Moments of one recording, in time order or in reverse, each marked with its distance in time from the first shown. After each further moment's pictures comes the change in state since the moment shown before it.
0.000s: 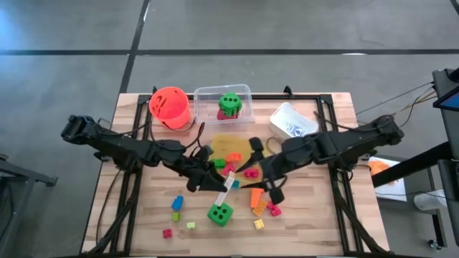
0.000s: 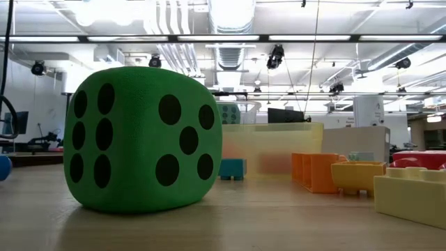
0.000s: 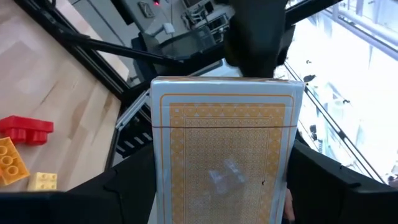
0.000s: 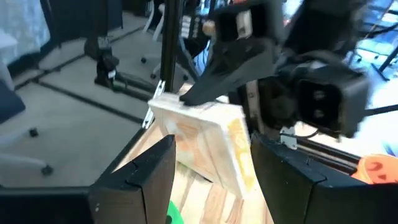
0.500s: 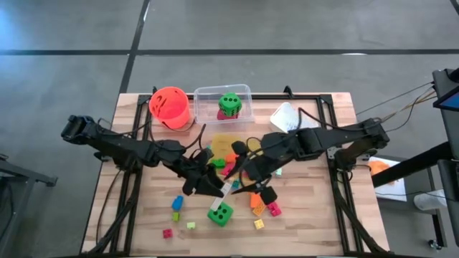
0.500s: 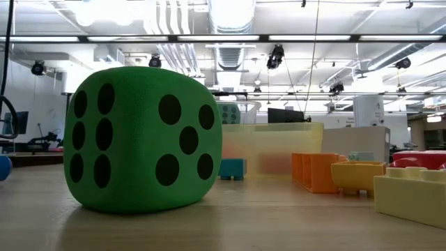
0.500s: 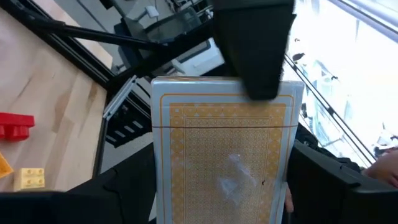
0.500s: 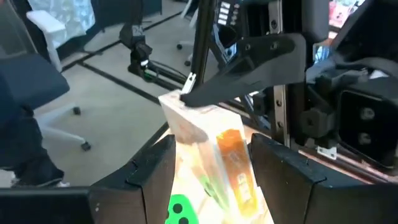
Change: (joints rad) left arm -0.005 0.000 0.000 0.019 0.090 0.046; right arm -0.061 0.164 0.230 -0.150 -0.223 -0.047
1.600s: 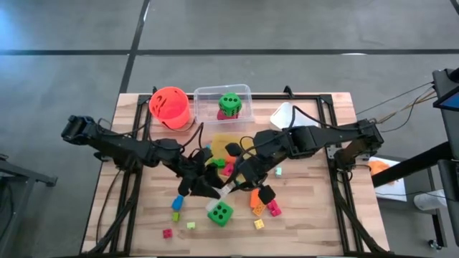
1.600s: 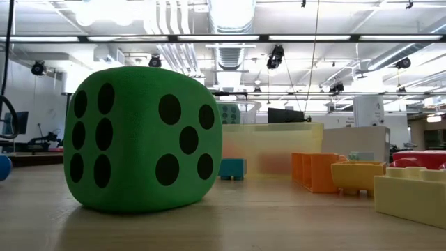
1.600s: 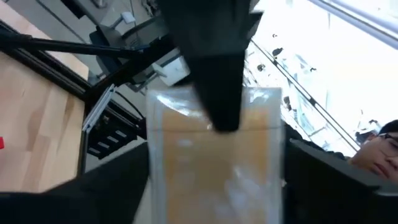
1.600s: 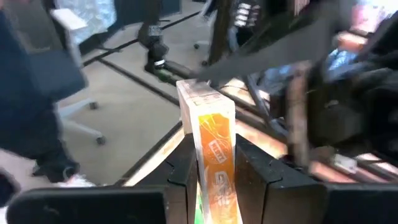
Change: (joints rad) left arm 0.013 0.000 0.000 0.087 0.040 0.041; right arm -0.007 0.060 0.084 -0.047 -0.110 -0.028
